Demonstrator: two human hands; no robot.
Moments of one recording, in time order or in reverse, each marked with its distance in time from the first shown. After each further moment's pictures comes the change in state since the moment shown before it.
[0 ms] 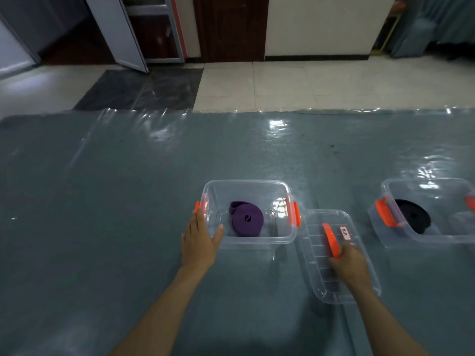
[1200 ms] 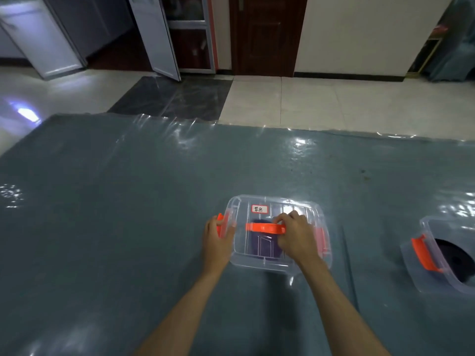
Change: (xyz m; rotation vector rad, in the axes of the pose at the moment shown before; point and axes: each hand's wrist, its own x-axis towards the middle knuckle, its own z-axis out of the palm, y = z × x) left_hand 0.042 -0.007 0.006 -0.584 0.237 -0.191; right_hand -0.021 -0.231 0.031 -0.071 -0.100 -0.673
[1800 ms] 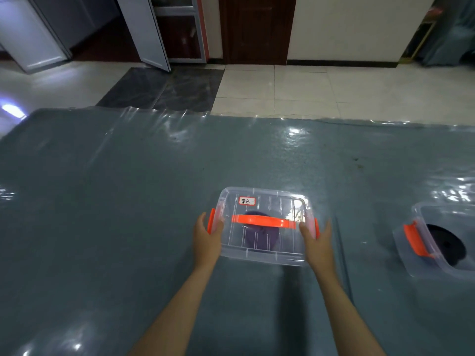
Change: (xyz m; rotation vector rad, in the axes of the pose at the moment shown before) left_hand 0.002 -0.011 0.000 0.047 -0.006 -0.176; right_hand -0.042 0.067 0.014 0.591 0.216 0.599
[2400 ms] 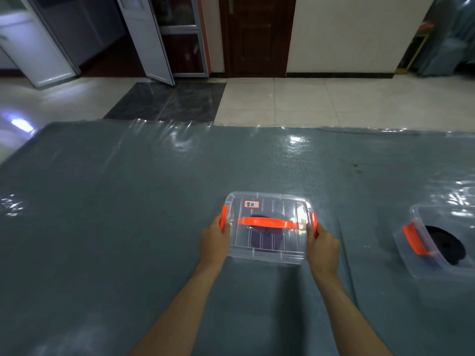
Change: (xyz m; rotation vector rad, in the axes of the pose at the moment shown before) left_hand -0.009 0.021 -0.013 0.309 0.001 0.276; right_hand -0.015 -0.009 0.000 -0.333 0.287 -0.324
